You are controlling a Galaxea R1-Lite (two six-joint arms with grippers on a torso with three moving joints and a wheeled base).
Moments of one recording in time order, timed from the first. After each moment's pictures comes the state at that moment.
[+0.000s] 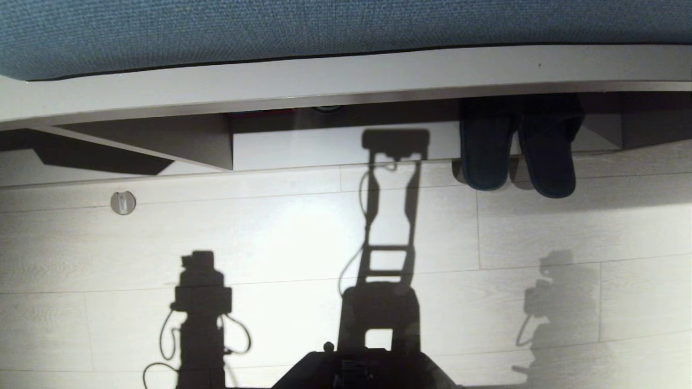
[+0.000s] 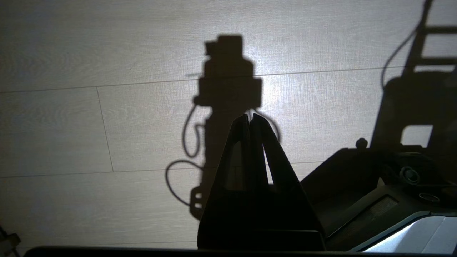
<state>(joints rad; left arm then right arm) 0.00 0.00 0.00 -0.01 0.00 -0.01 0.02 0.01 0.00 0.00 0.01 -0.04</state>
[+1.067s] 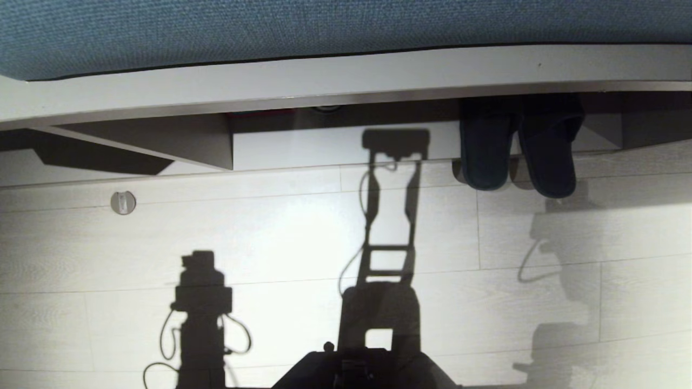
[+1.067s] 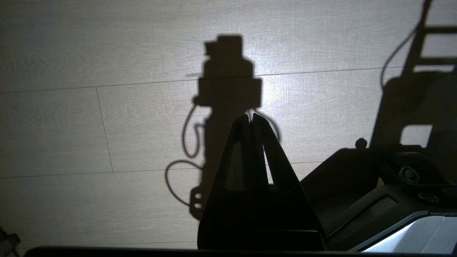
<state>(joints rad) 0.00 0.00 0.00 -0.01 0.00 -0.01 0.02 0.43 -0.27 -0.41 -0.02 0.03</state>
